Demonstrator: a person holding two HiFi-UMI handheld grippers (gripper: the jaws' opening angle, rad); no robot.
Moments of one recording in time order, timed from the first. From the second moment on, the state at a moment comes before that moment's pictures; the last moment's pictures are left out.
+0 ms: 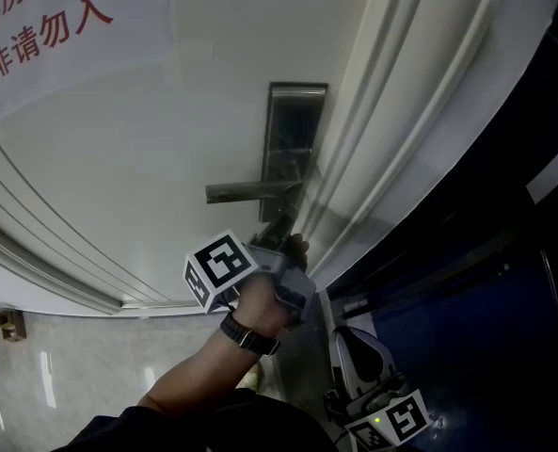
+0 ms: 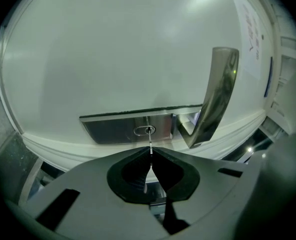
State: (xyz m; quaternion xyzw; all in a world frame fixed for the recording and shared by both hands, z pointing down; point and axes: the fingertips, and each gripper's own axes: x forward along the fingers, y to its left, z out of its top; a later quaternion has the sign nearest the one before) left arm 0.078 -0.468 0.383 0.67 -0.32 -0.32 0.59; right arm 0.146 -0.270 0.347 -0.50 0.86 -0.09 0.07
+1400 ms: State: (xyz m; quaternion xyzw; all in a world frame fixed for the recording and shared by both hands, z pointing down) left arm 0.081 -0.481 0.378 0.70 -0.32 -0.29 0.57; right arm 0.130 -0.267 0.342 -0.47 0.87 -0.09 0.08
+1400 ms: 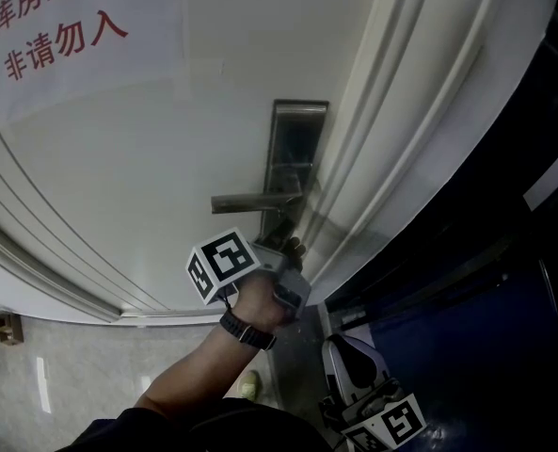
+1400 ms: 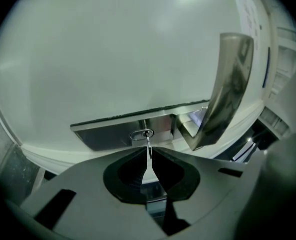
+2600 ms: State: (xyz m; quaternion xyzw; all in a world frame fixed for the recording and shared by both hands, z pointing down) left arm 0.068 -0.324 0.361 0.76 -0.25 -0.28 0.53; right arm 0.116 -0.227 0.329 -0.45 0.89 -0.08 0.06
